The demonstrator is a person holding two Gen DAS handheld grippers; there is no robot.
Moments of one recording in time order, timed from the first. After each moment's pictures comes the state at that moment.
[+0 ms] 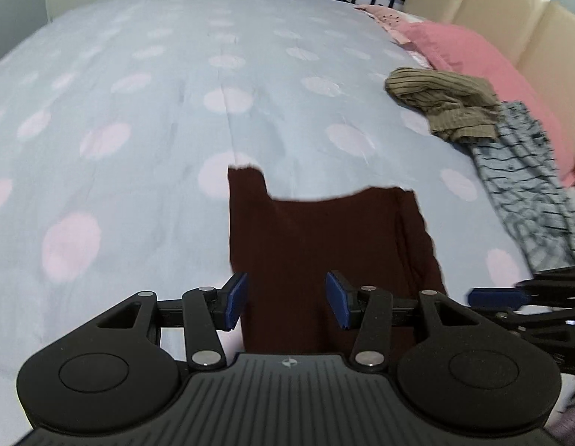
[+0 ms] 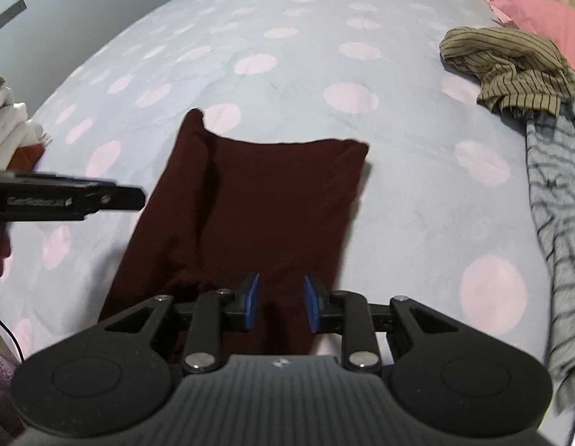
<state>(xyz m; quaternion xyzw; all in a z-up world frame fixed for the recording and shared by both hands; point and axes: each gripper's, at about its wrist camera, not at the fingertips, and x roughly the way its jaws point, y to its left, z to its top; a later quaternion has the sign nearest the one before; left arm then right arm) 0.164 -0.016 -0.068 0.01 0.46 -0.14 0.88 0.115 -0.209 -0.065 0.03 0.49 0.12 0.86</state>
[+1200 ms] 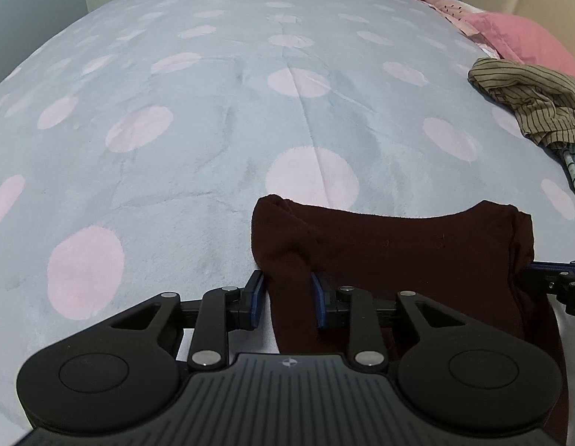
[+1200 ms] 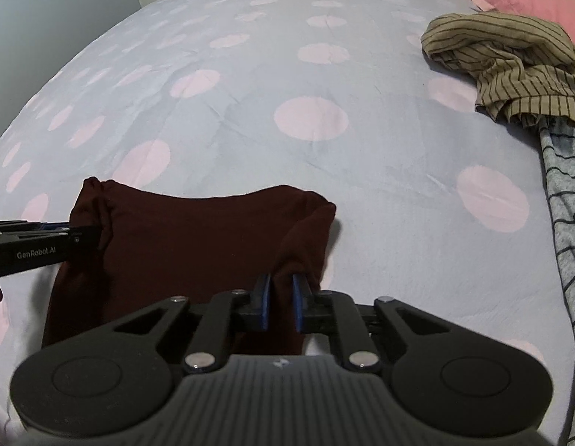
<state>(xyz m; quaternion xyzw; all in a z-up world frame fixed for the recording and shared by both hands) 0.218 0.007 -0.125 0.02 0.48 -0.06 0.88 0.197 -0.219 -0.114 0.06 0.48 0.07 0.87</state>
